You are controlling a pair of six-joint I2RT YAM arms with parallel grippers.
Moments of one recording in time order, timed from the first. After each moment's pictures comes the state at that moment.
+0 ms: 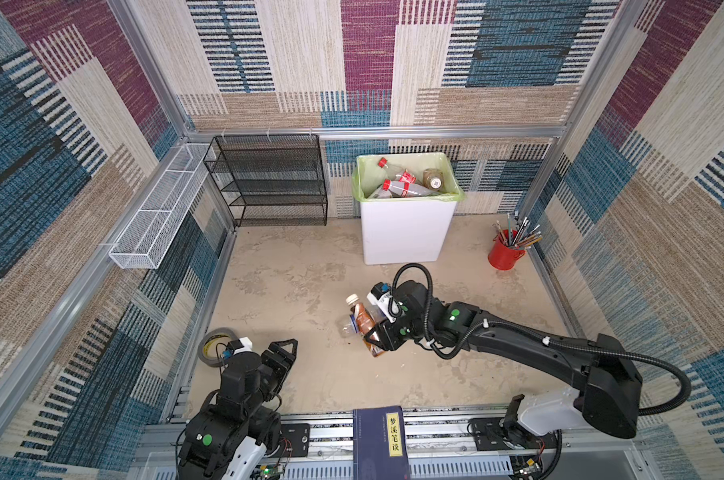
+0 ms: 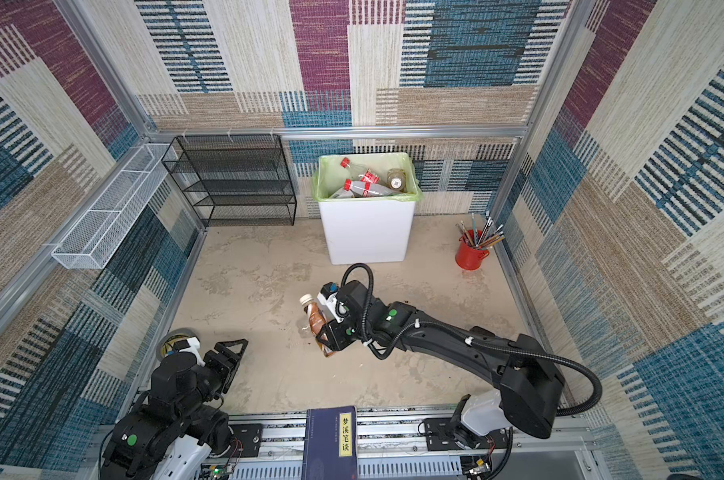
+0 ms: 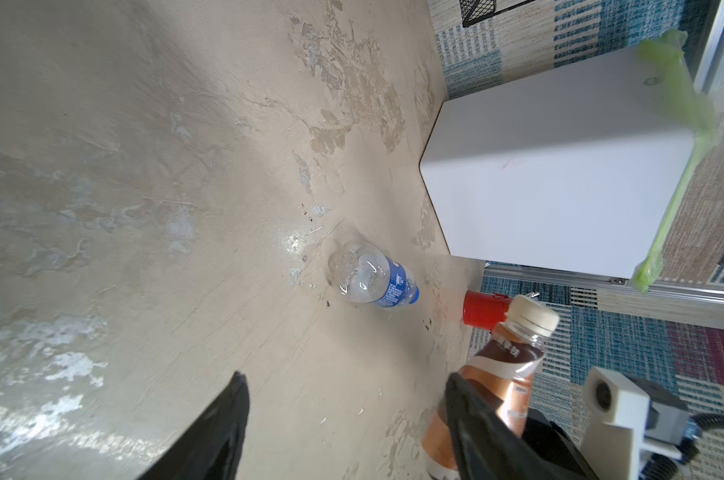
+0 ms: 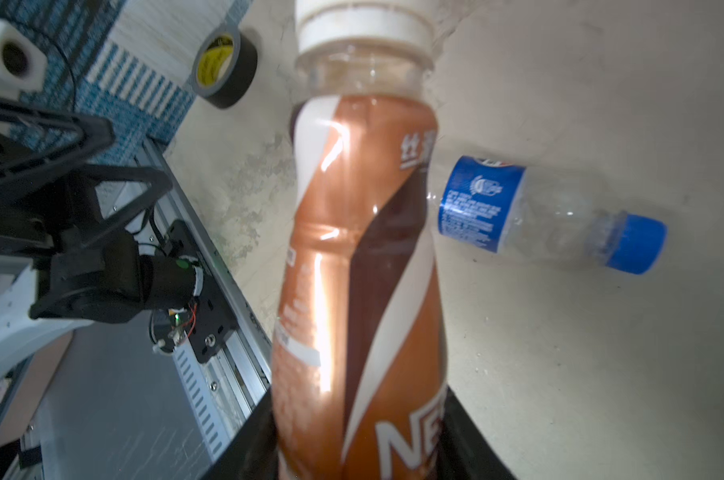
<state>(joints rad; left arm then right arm) -0.33 0.17 0.51 -0.92 0.01 -1.28 0.90 1.36 0.98 -0.37 -0.25 0.42</state>
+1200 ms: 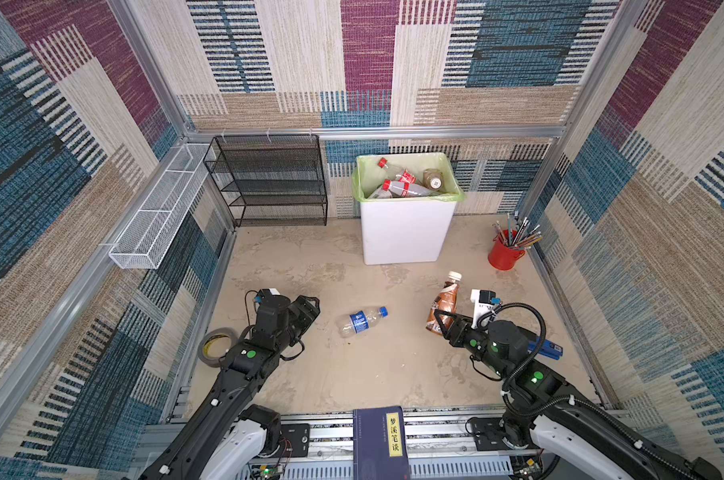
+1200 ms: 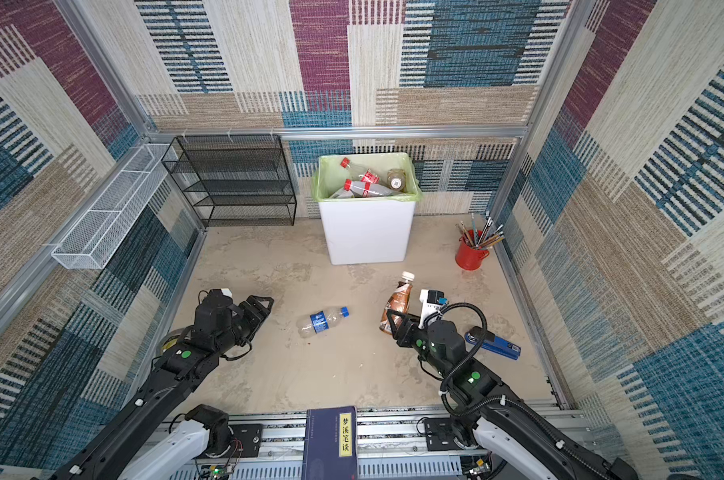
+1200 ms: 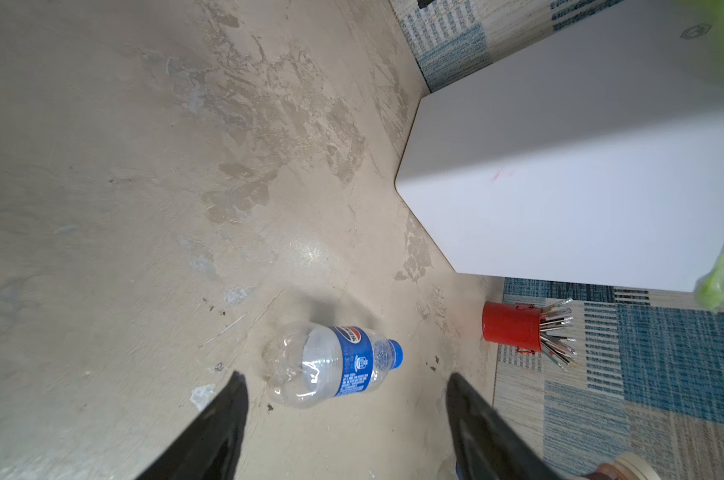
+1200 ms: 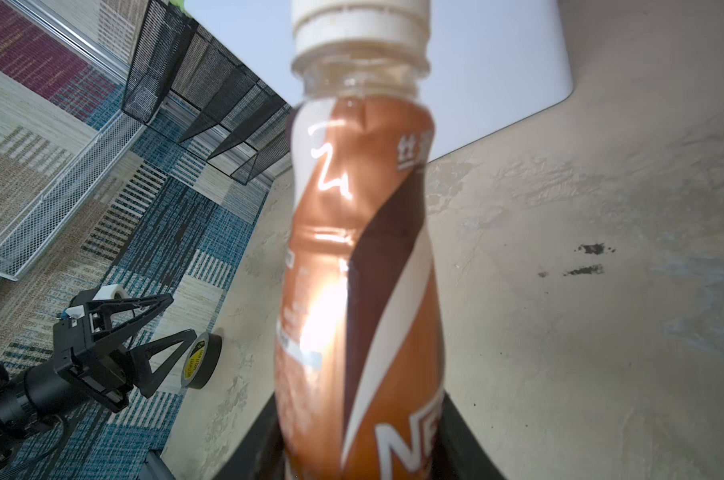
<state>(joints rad) -0.33 0.82 0.58 -0.35 0.03 -1.11 0.66 0.58 0.32 -0.01 0.09 0.78</state>
